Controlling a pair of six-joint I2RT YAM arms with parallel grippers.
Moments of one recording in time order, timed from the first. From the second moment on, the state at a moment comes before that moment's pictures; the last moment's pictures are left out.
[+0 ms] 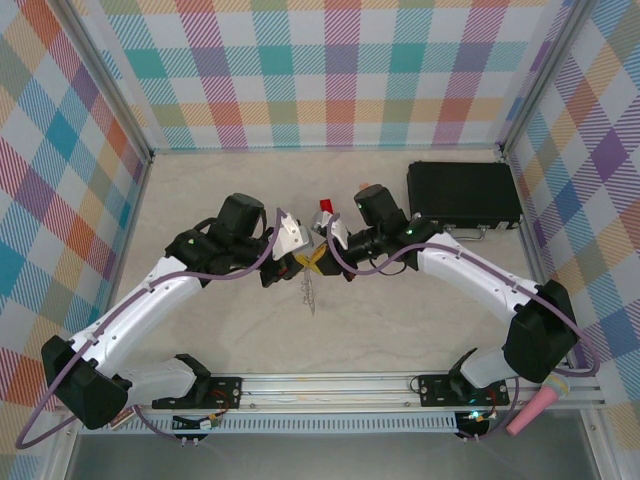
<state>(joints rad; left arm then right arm) -0.61 1.18 1.14 -0.77 0.50 0.48 0.72 1.44 1.17 -0.47 -0.82 -0.24</state>
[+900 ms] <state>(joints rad) -0.62 1.08 1.02 -0.47 0.54 0.31 0.67 1.19 0.83 0.18 -0.79 0.00</state>
